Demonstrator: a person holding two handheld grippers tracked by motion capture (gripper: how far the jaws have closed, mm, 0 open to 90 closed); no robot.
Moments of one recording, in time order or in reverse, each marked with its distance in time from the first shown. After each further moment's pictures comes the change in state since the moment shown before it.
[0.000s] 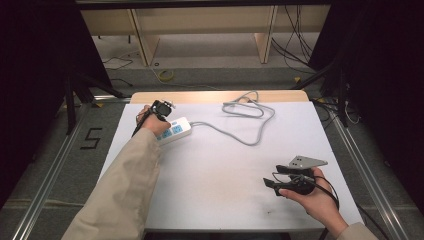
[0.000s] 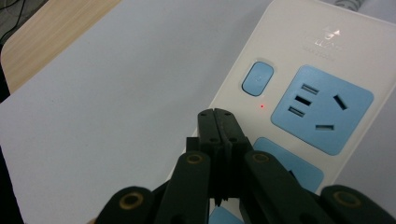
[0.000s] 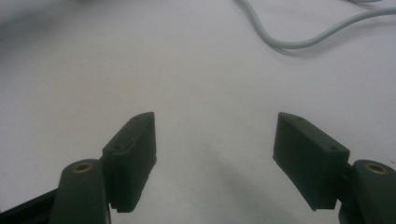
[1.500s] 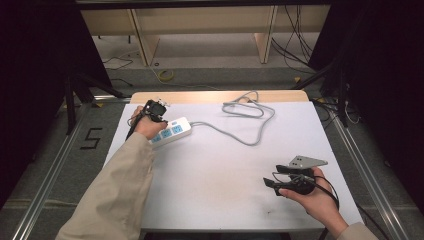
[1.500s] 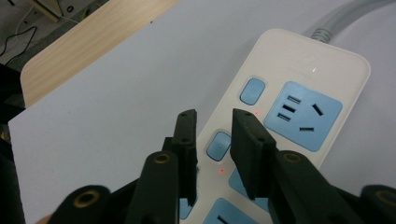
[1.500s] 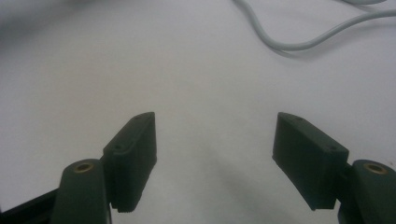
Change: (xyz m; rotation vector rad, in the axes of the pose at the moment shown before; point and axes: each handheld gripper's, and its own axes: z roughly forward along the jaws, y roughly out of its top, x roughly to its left) left arm 0.009 -0.015 -0.024 -0.148 -0.006 -0.039; right arm 0.000 0.001 0.000 -0.004 -0.001 -0.004
